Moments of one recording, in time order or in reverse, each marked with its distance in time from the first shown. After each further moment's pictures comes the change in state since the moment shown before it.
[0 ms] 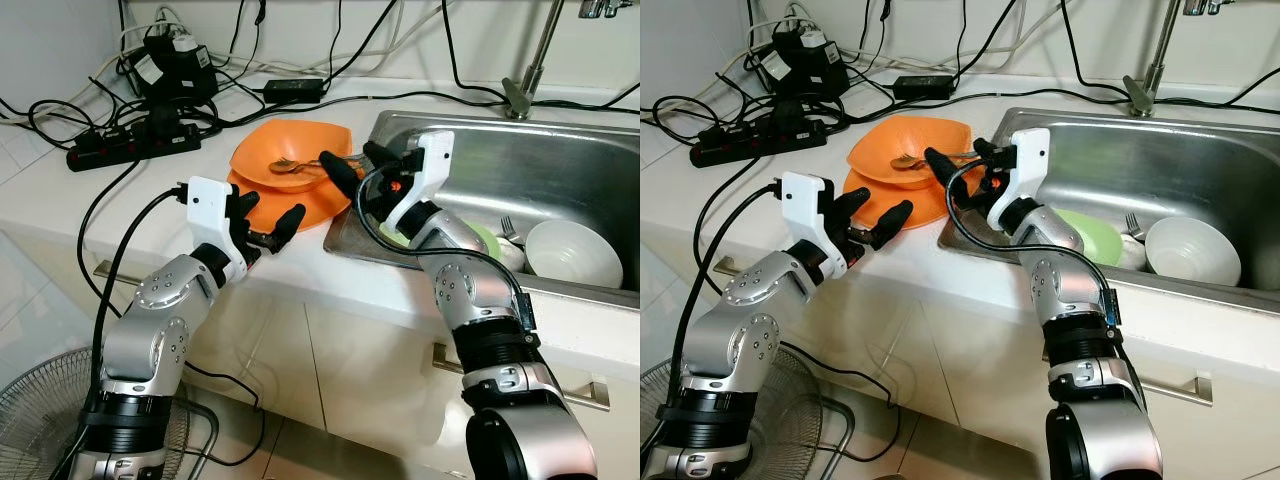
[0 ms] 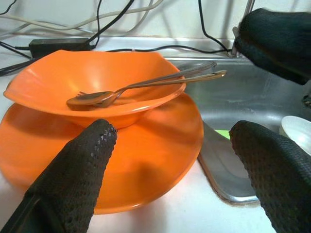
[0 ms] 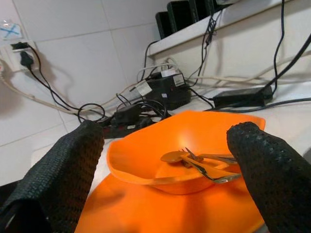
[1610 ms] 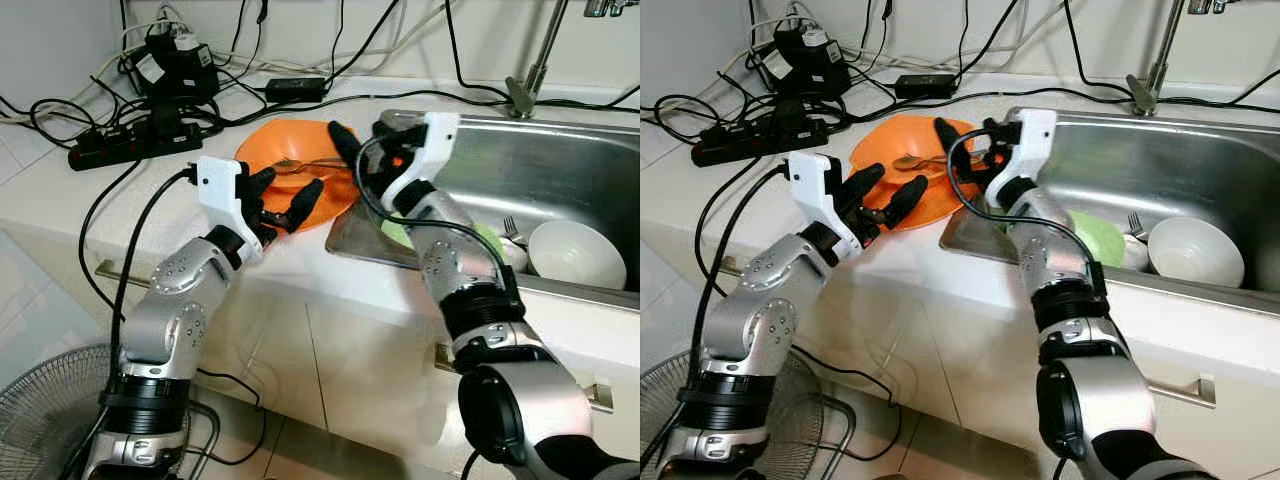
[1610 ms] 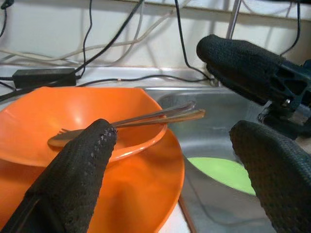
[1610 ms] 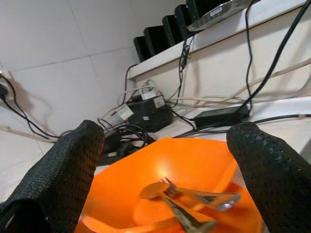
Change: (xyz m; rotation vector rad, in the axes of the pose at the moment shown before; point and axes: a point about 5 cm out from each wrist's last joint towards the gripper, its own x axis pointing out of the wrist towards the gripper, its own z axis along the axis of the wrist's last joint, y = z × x) left arm 0.012 -0.010 0.016 -0.008 -0.096 -0.051; right arm 0.015 -0.015 0.013 0.008 -0.089 -0.080
